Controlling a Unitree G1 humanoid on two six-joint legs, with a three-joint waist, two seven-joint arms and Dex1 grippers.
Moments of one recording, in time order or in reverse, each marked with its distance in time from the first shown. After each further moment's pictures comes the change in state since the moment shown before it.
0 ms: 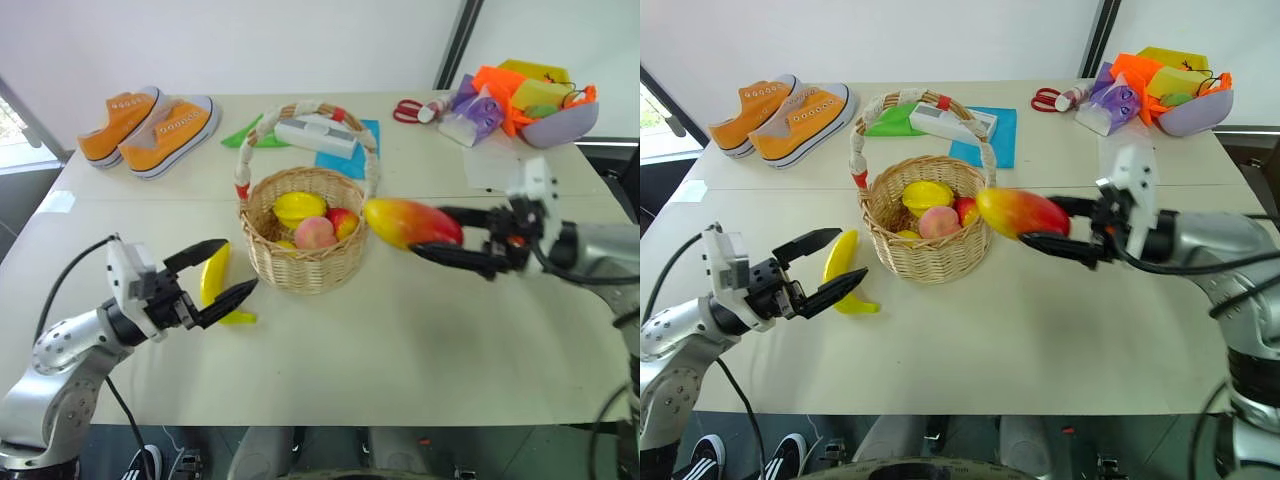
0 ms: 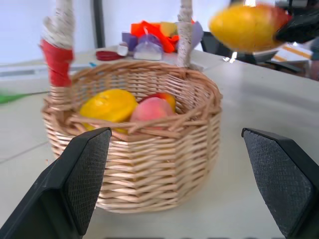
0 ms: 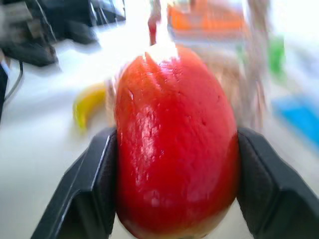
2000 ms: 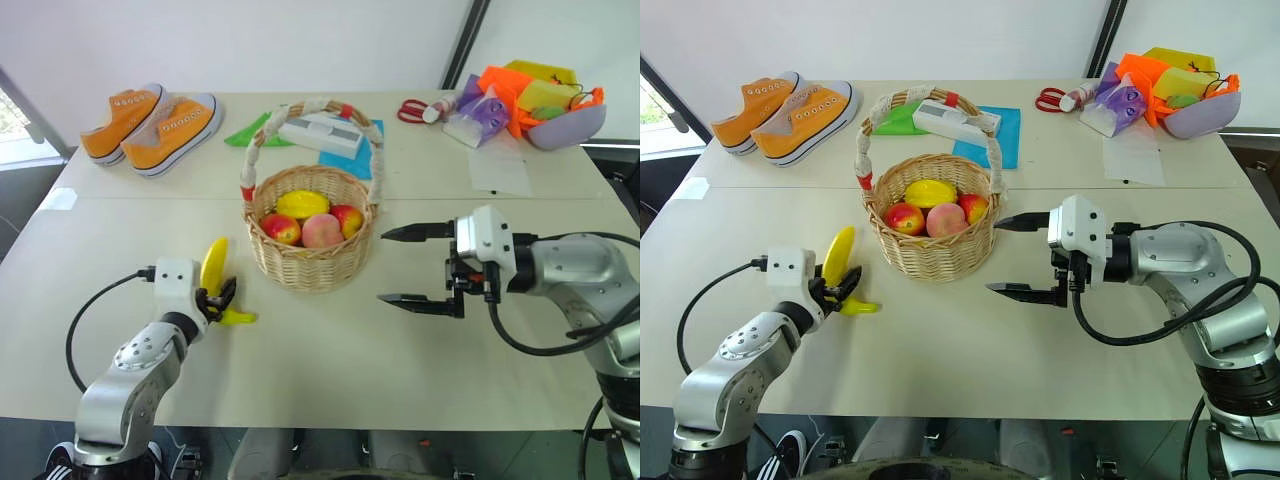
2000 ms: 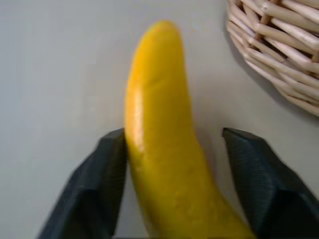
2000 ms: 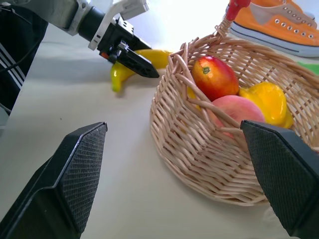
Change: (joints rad) left arm -0.042 -0.269 -0.193 -0.074 0.326 0.493 0.751; right arm 0.202 -0.085 0.062 -0.026 -0.158 -0.351 0.235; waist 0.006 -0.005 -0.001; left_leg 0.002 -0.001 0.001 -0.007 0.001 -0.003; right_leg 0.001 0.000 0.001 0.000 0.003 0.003
